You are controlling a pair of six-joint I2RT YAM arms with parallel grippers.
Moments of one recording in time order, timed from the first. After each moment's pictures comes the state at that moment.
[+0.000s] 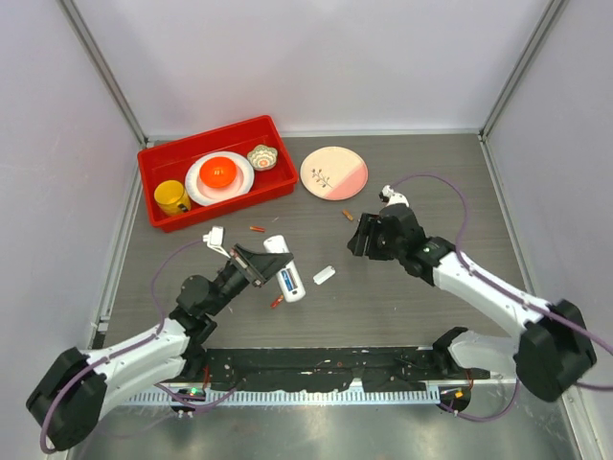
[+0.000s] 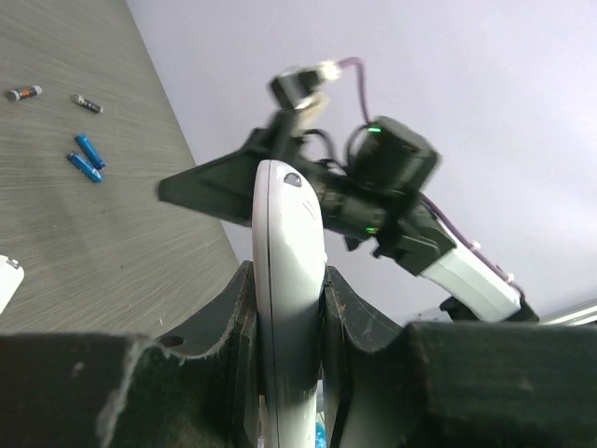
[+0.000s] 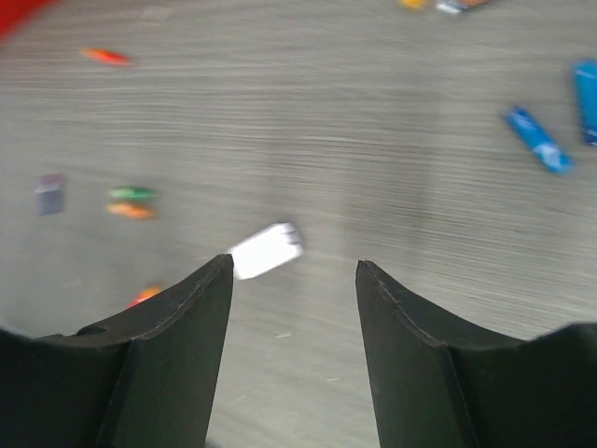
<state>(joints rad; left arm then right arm) -0.72 0.87 0.11 0.99 0.11 -1.23 0.58 1.09 0.74 -0.25 -0.04 0.63</state>
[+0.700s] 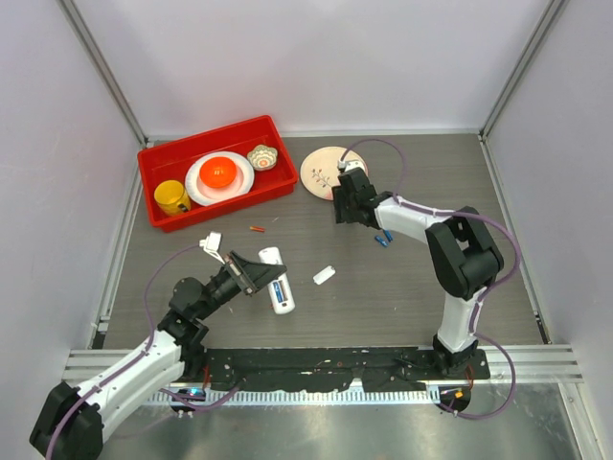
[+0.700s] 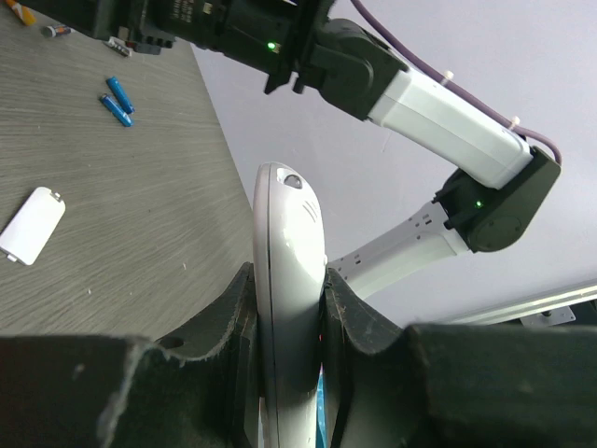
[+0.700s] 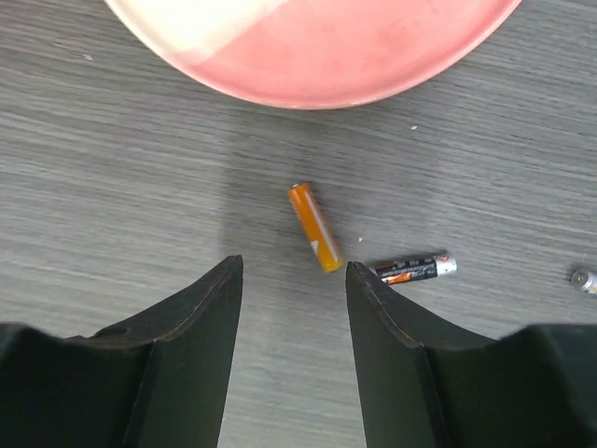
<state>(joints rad) -0.58 0.60 0.06 0.68 0.32 -1.26 0.54 1.85 1.19 -0.16 0.22 0.26</state>
